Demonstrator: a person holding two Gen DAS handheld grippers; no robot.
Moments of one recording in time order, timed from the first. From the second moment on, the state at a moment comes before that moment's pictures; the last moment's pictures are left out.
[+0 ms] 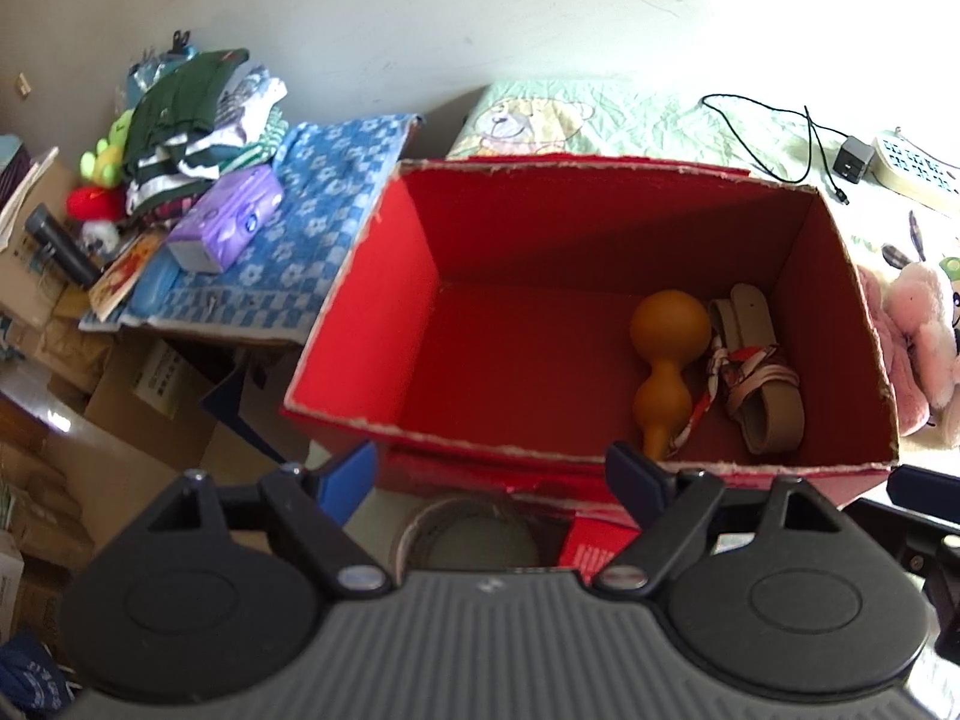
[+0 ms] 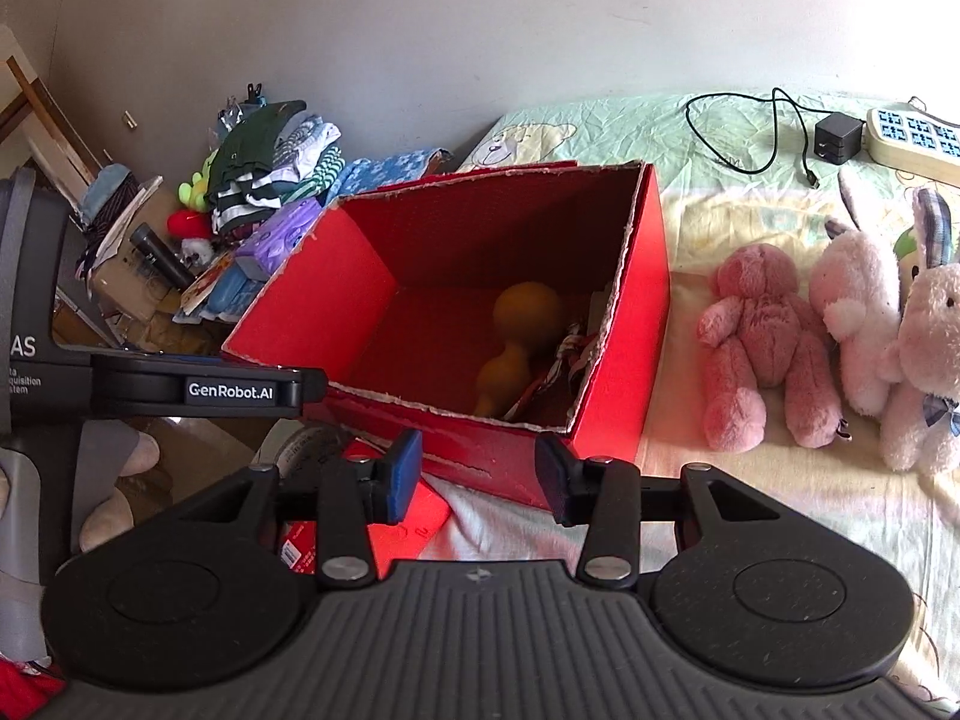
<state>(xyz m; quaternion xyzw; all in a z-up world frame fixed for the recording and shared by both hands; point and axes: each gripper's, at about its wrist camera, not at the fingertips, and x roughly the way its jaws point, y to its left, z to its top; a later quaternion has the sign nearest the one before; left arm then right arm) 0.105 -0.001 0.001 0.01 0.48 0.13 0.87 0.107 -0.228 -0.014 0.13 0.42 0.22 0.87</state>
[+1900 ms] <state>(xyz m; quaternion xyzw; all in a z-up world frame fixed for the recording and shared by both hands) 0.038 -0.012 -0.084 -0.02 0.56 -0.04 0.83 0.139 -0.160 -0.080 0.21 0.57 0.27 0.75</state>
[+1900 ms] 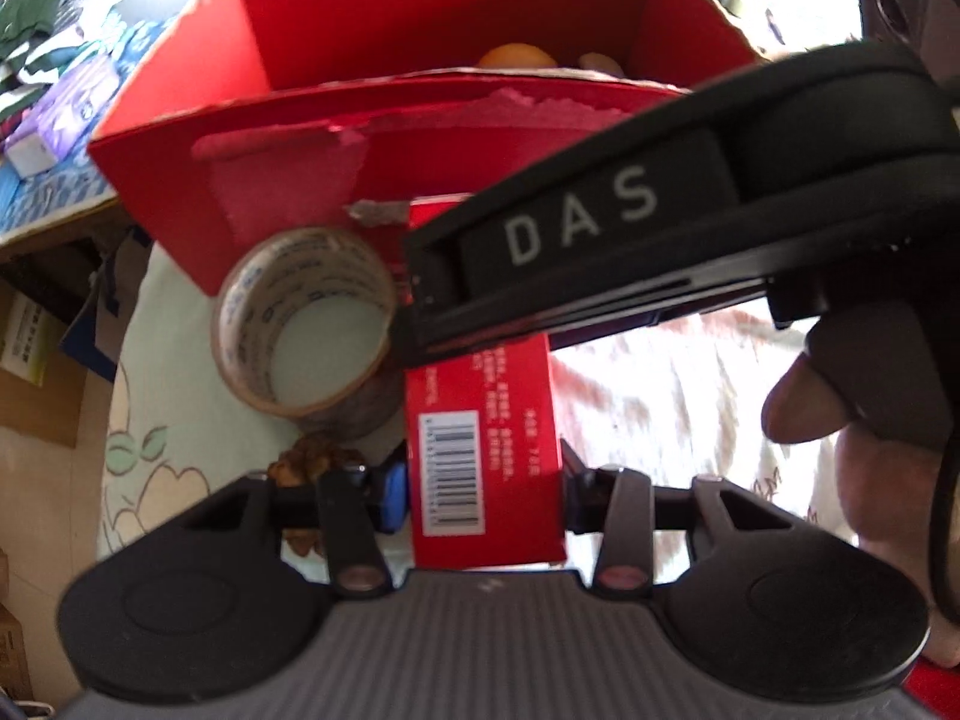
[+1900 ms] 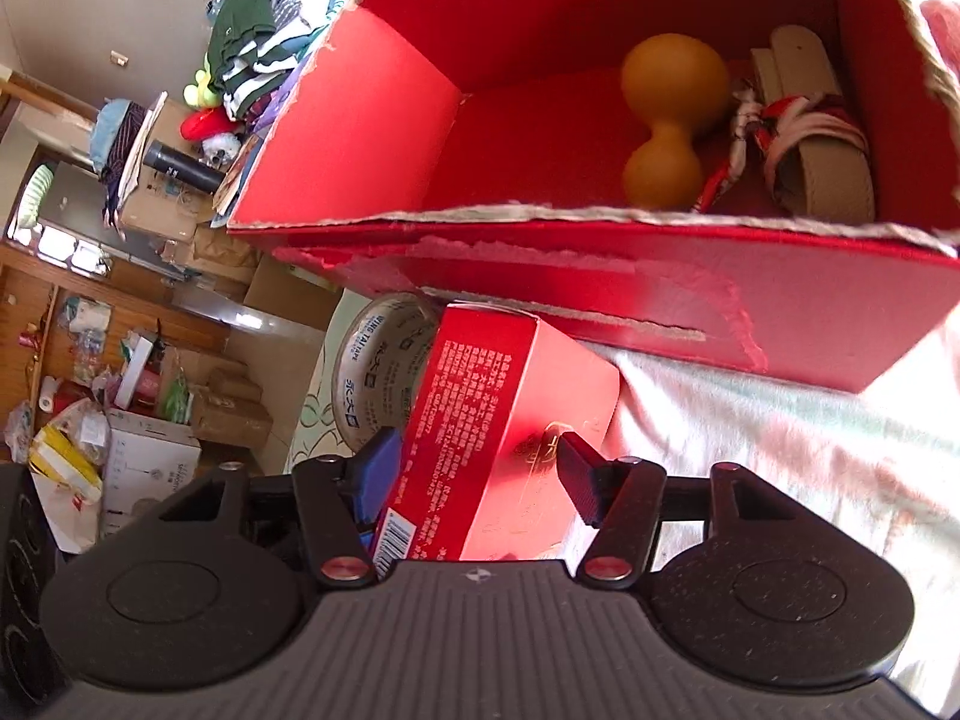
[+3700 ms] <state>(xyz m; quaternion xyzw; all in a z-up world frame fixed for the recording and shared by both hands) 0.092 -0.193 0.017 0.10 0.43 -0.21 0.87 0.104 -0.323 0.021 0.24 0.39 0.15 0.87</state>
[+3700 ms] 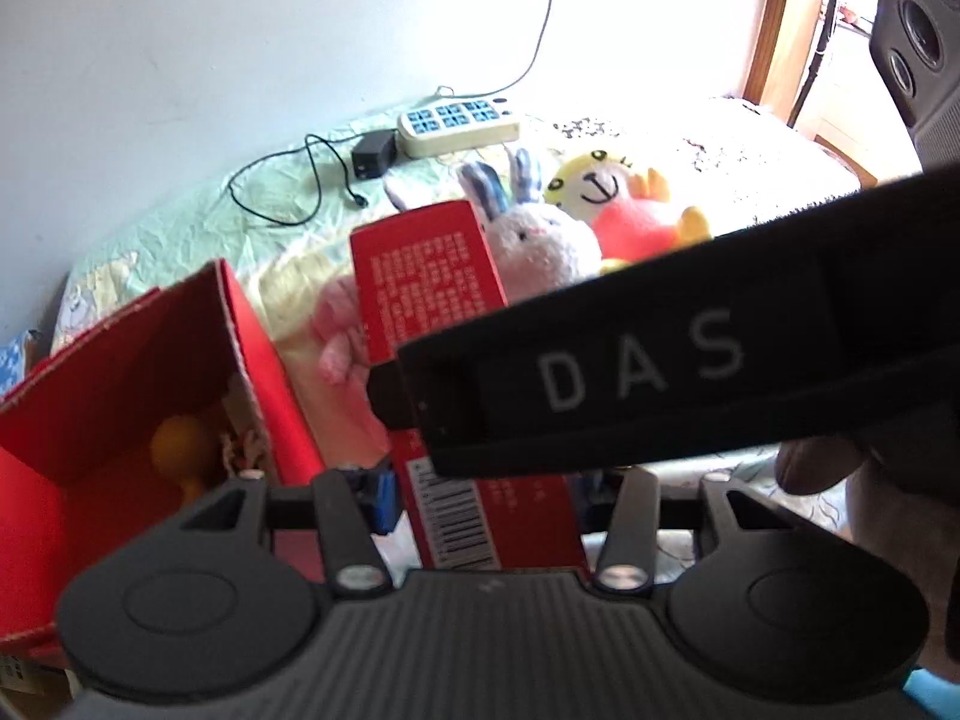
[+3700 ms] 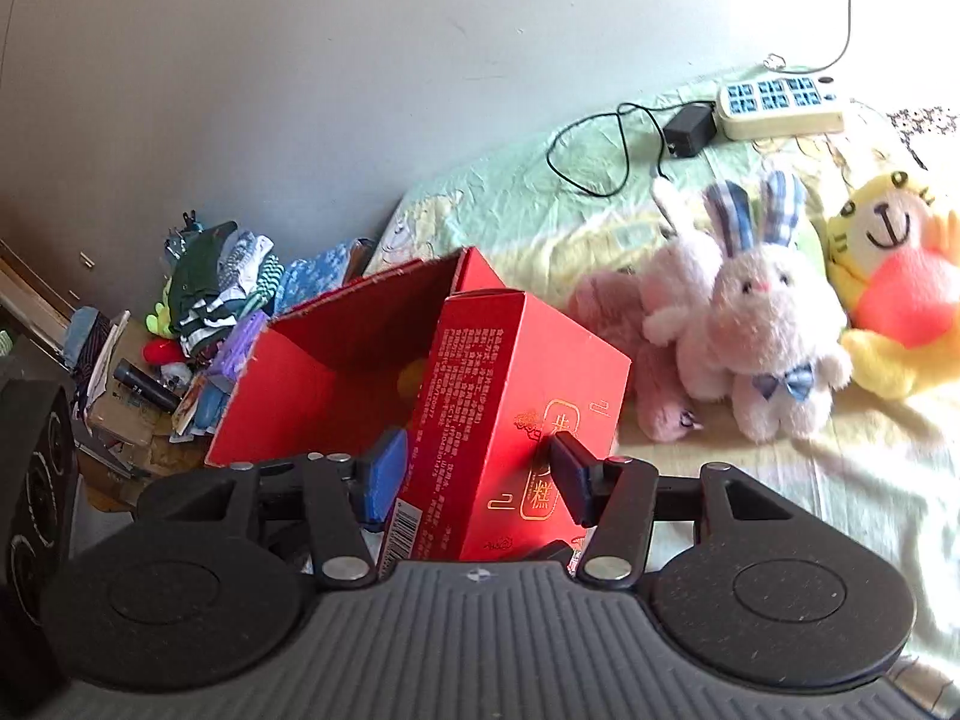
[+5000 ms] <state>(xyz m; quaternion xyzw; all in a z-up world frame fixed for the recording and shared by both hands) 0.204 0.010 -0.053 0.05 0.57 -0.12 0.81 0.268 -0.136 -0.046 0.20 0.51 0.23 0.80</state>
